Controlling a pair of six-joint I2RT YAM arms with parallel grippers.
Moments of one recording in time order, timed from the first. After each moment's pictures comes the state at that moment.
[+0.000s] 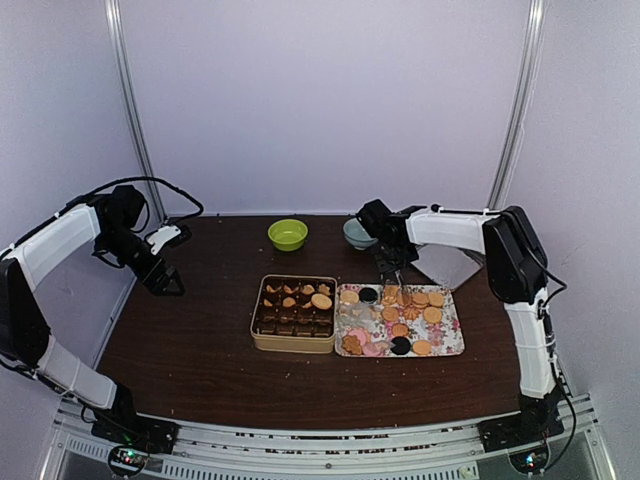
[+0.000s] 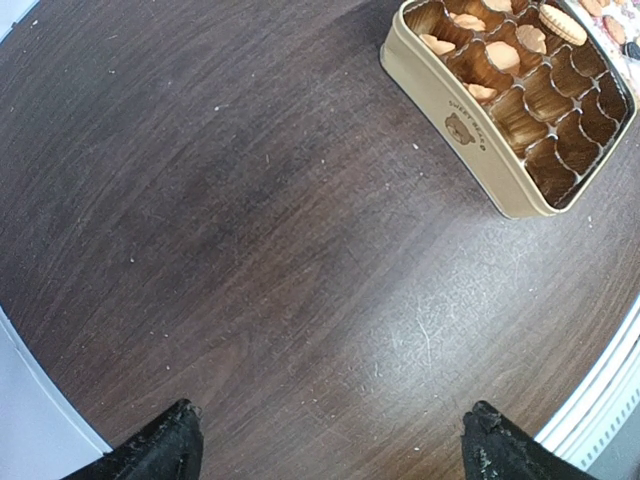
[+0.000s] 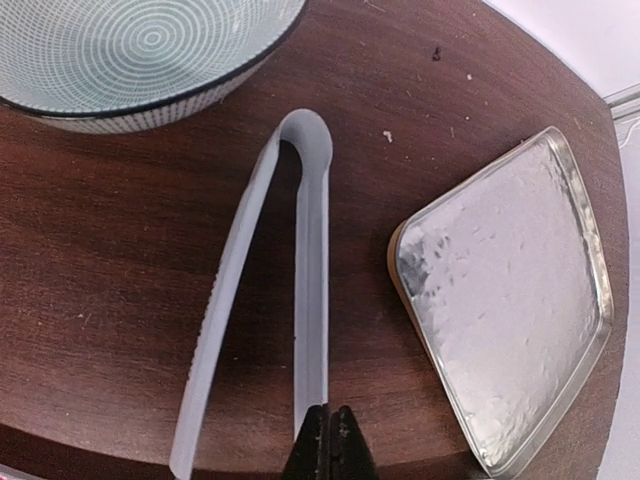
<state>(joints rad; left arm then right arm) -0.05 1.42 1.22 -1.07 0.34 0.64 0.59 2.24 1.79 -0.72 0.54 0.29</state>
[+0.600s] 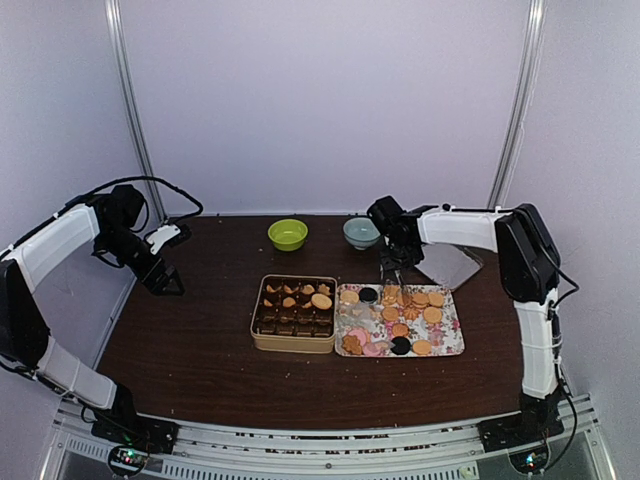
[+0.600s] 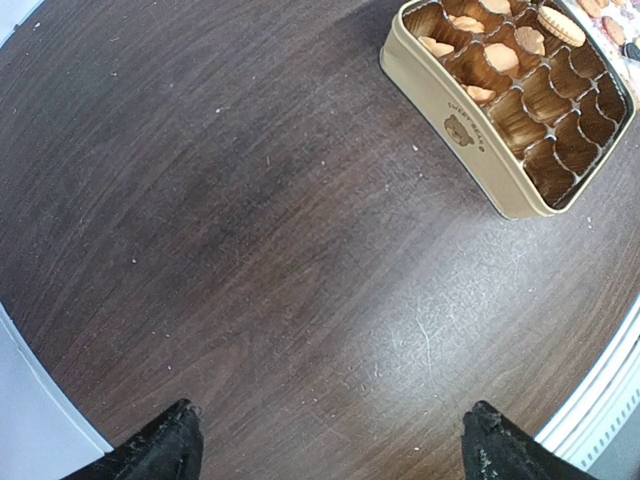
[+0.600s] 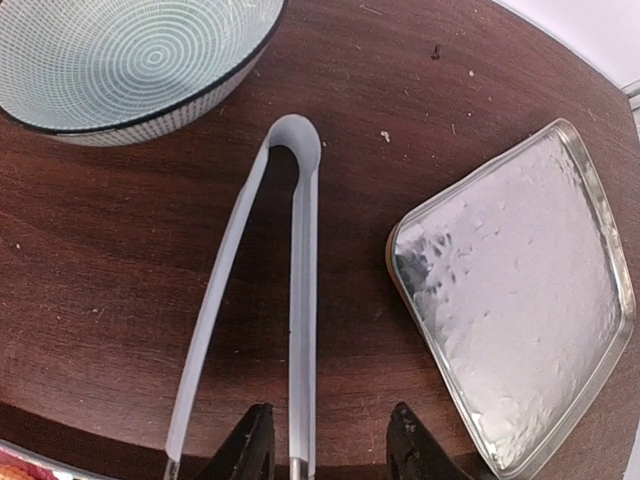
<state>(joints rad) -0.05 1.41 1.22 -1.07 0.34 0.64 0.56 2.16 1.68 -0.63 0.46 0.30</state>
